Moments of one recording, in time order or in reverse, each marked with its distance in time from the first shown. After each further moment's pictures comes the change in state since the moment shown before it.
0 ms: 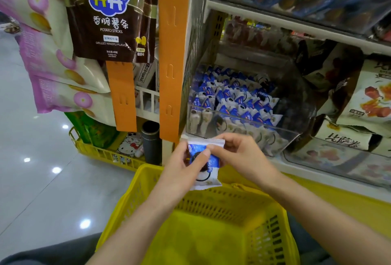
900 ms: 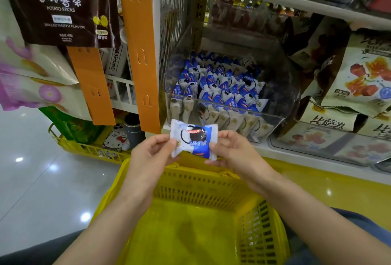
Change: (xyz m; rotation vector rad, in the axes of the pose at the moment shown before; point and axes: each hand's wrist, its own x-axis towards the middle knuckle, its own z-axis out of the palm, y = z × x) left_hand 0.015 -0.017 0.000 -0.094 0.272 -0.055; right_hand -0.012 0.024 -0.015 0.405 0.132 0.361
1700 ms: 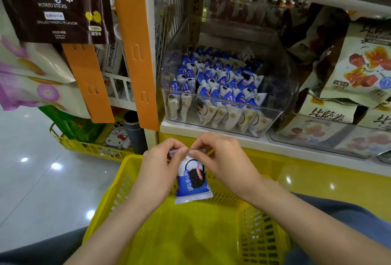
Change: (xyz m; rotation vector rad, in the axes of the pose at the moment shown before) left_hand -0.005 -0.013 0.001 0.705 -0.144 0.455; right_hand -0.009 0.012 0.011 -0.914 0.021 -0.573
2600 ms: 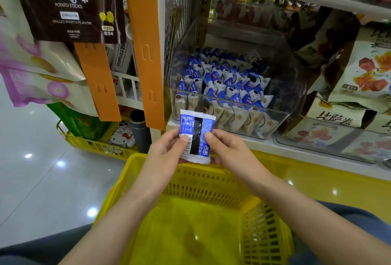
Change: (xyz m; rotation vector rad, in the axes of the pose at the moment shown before) left_hand 0.004 0.011 -0.005 -0.661 -0.048 -0.295; right_hand 0.005 -0.011 -0.003 0.726 -0.093 0.362
